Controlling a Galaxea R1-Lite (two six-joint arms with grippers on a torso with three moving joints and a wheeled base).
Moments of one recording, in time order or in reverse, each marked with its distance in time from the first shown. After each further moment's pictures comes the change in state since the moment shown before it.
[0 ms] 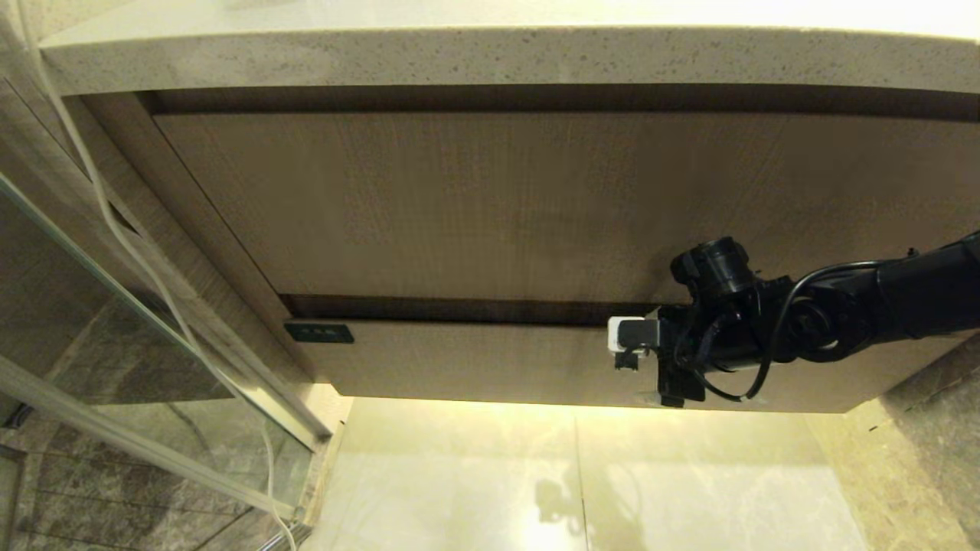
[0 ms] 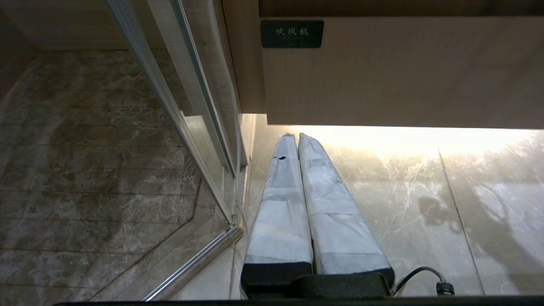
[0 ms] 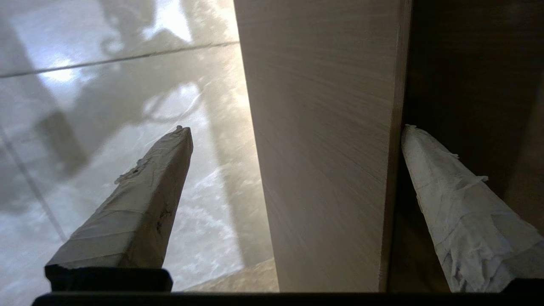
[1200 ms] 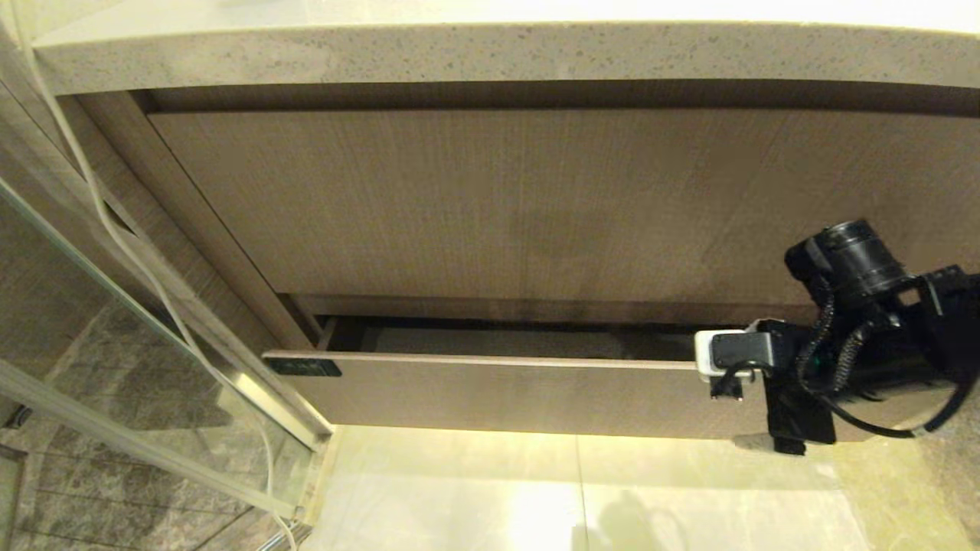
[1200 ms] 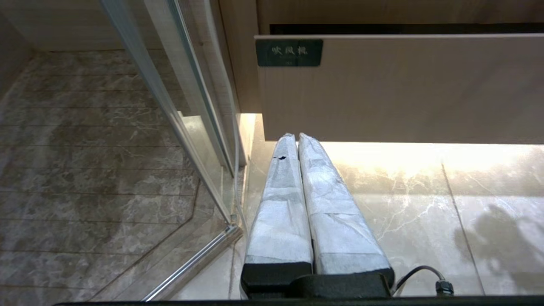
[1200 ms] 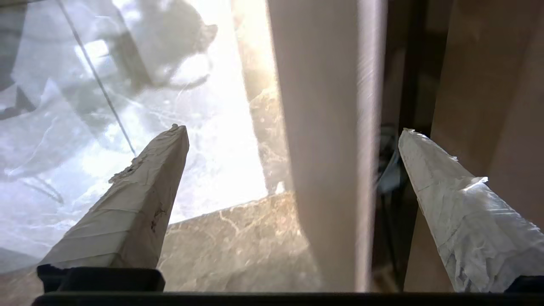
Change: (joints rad) left arm 0.000 0.000 0.000 0.000 0.000 0.000; right arm -0.028 -0.410 0.174 0.221 -0.073 0.006
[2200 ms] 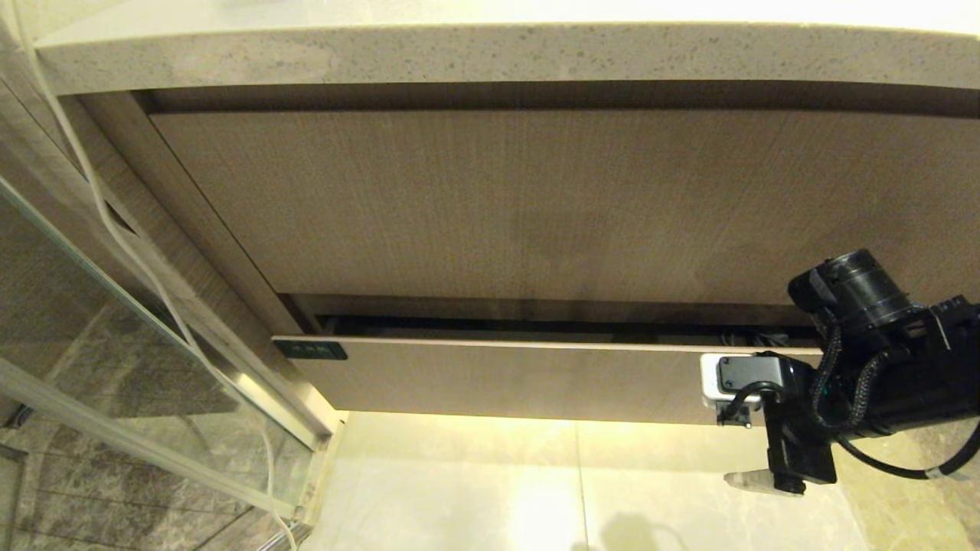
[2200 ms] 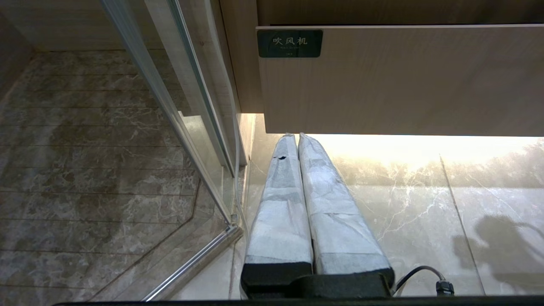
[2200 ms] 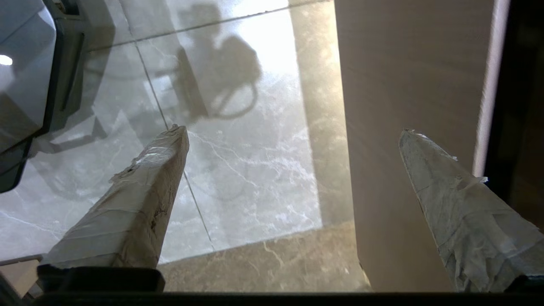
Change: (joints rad) left arm 0.000 0.000 0.000 0.000 0.000 0.000; right arm 0.005 0.014 0.081 -0.034 0.145 0.080
